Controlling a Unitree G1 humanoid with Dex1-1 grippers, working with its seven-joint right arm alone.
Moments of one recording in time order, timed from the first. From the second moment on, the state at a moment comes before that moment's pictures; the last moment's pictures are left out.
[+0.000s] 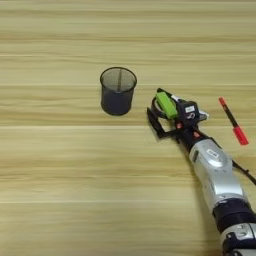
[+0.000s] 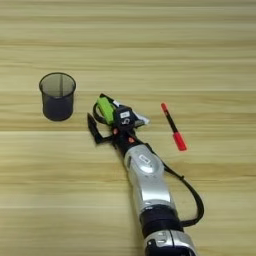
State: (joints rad) arm -0.23 -0.13 -0.08 0.53 0.06 -0.21 0.35
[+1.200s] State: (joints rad) arm -0.24 -0.13 -0.08 0.54 0.08 -0.21 0.36
